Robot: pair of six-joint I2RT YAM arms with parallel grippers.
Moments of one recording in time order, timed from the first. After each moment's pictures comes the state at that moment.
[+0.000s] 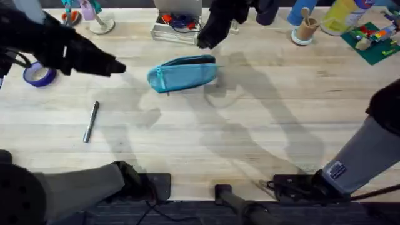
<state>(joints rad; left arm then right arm) 0.51 1.43 1.52 -1.58 0.67 1.06 0.49 1.97 2.08 -1.27 -0.44 -0.66</state>
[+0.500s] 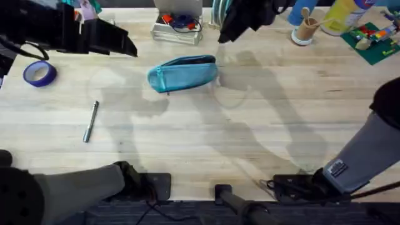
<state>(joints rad) 0.42 1.43 1.52 -1.49 0.66 0.62 0.42 1.97 2.08 -1.40 -0.44 -0.82</state>
